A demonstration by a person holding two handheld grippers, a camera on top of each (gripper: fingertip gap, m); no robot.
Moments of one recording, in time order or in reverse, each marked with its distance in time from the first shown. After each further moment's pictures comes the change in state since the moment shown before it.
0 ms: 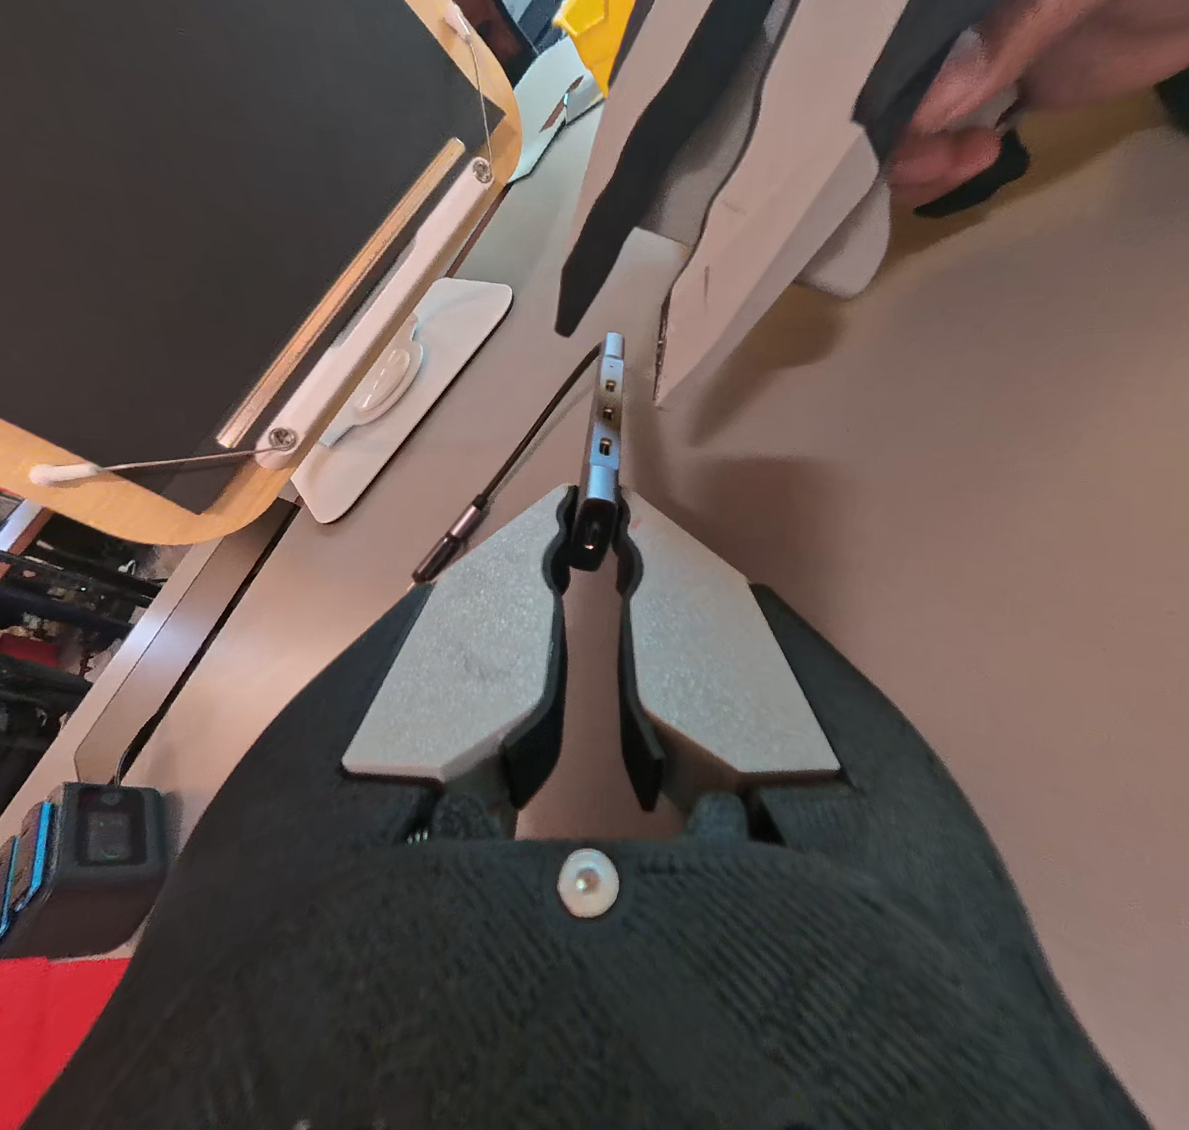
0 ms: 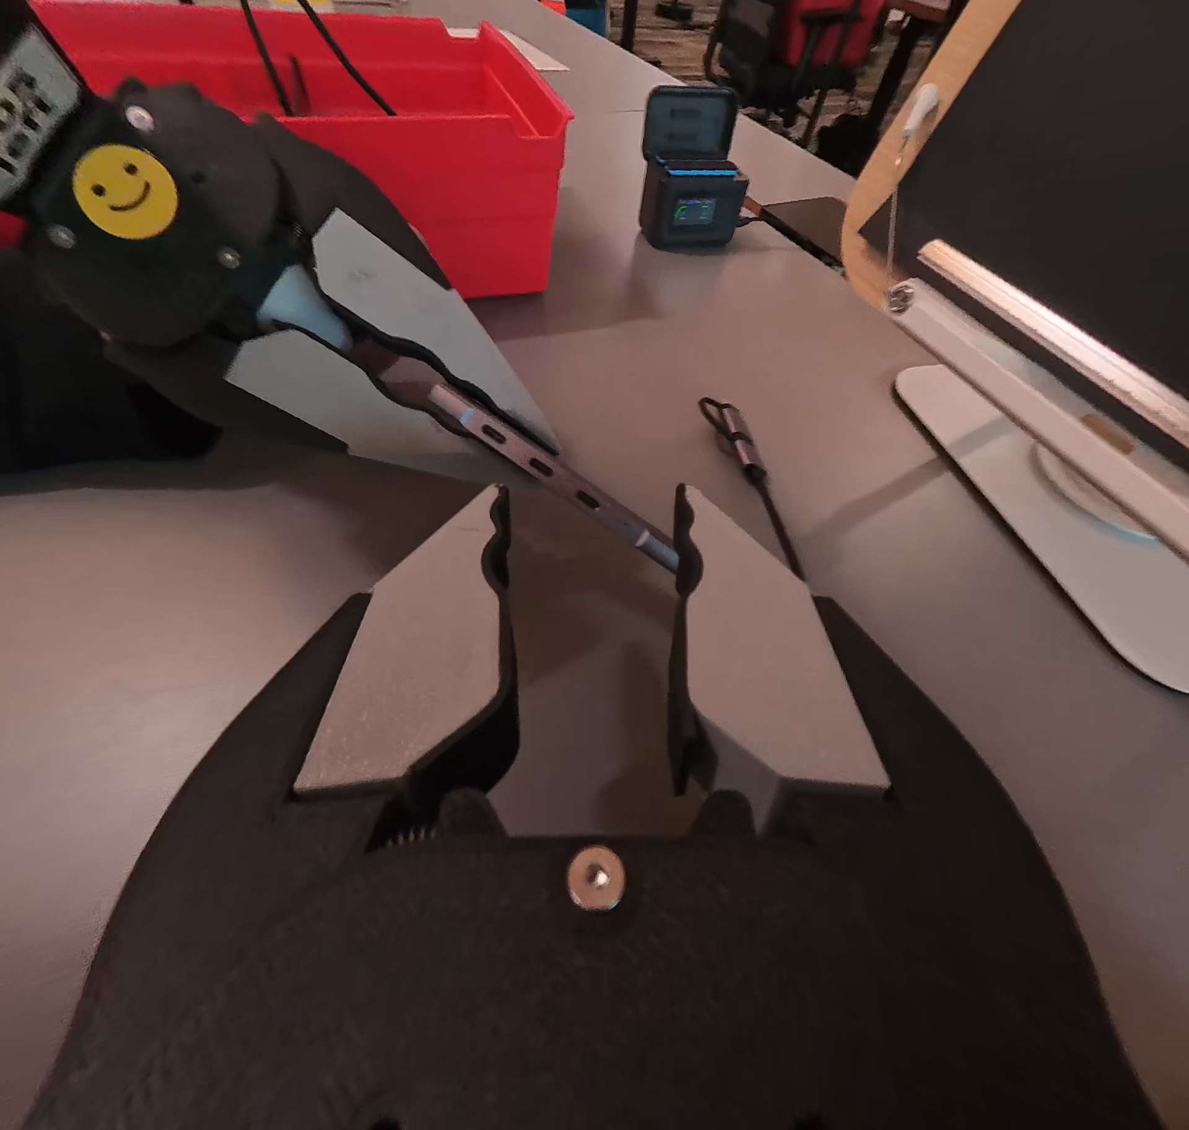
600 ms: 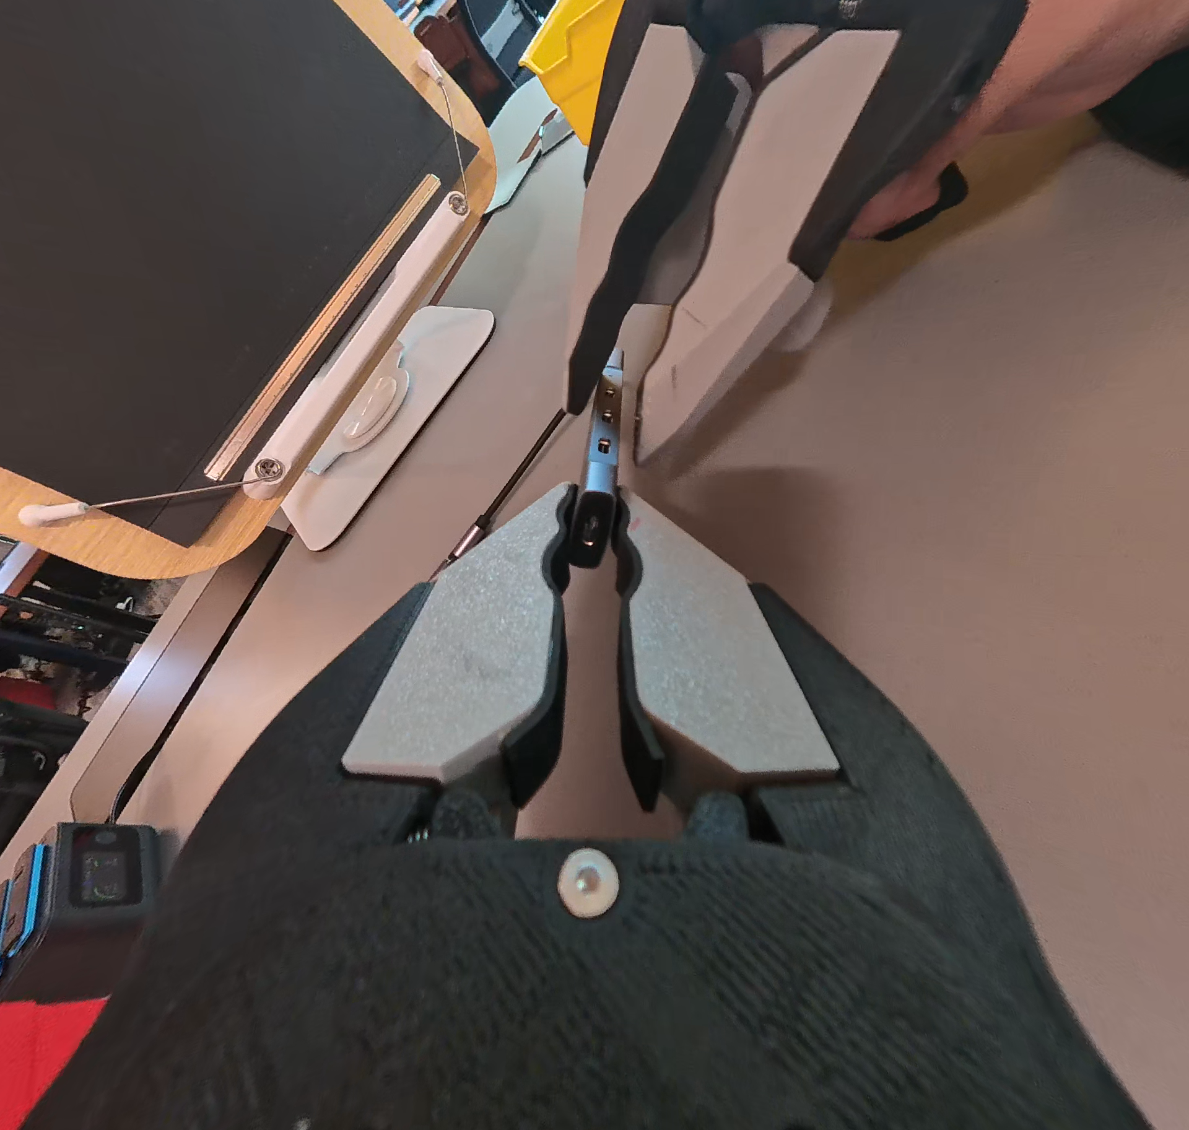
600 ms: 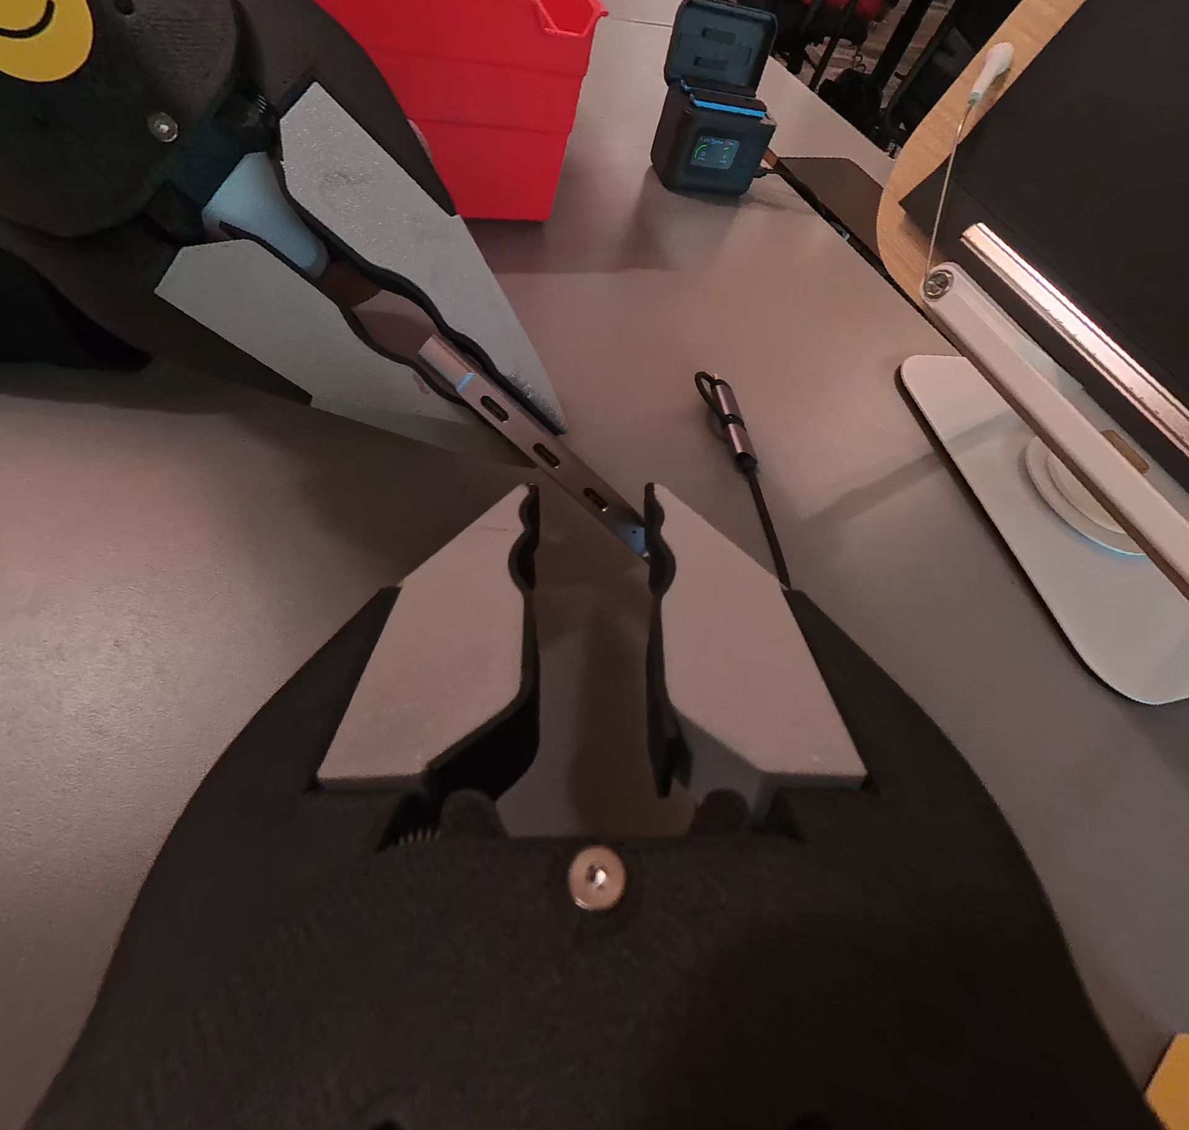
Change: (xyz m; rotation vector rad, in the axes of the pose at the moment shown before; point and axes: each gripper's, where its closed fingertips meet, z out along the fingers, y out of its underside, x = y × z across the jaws) left arm 0.008 -0.006 -0.001 0.031 0.026 0.036; right arm -0.006 0.016 0.010 -0.096 0.027 -0.117
